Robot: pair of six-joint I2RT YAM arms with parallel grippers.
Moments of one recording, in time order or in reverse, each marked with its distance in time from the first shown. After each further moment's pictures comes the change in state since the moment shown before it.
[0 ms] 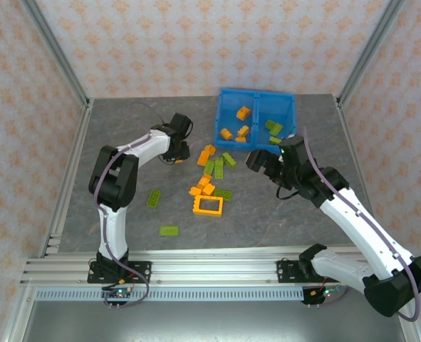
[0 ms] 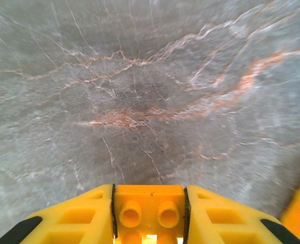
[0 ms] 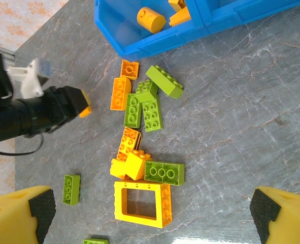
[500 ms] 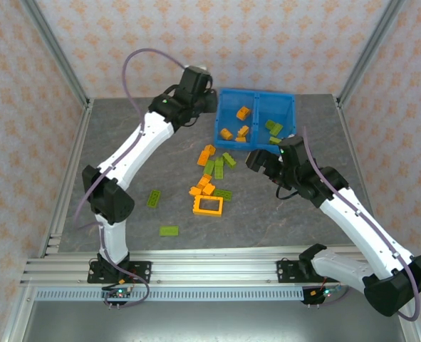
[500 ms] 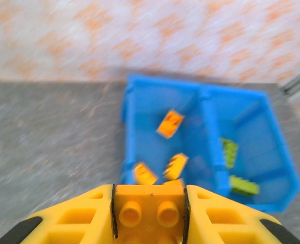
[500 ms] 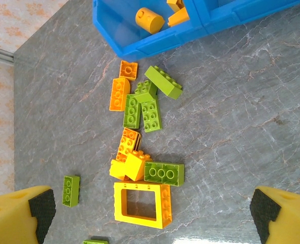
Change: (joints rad) left arm -0.204 -0.072 0.600 -0.047 -0.074 0.113; right arm 0.002 0.003 0.000 0.000 0.008 0.008
